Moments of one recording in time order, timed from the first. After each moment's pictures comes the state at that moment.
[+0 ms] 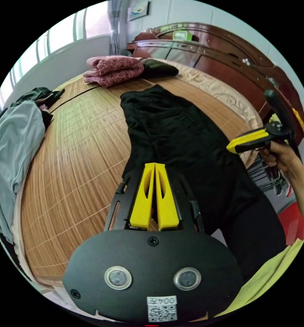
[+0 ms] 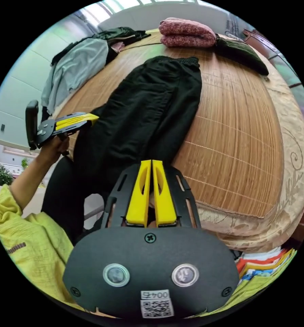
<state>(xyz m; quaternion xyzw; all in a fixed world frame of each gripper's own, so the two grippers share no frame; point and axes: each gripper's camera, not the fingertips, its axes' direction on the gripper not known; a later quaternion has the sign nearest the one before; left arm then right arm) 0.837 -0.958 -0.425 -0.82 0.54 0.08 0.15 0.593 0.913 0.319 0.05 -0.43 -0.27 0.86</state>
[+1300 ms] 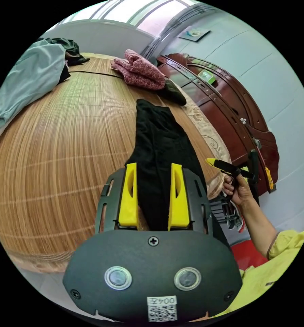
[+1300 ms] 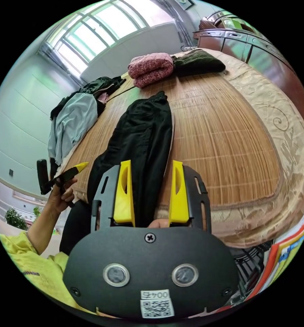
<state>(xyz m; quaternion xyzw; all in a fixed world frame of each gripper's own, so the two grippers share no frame) 0.760 -0.916 -0.391 -0.90 0.41 -0.11 0.12 0.734 0.934 0.256 0.13 -0.50 -0.08 0.85</state>
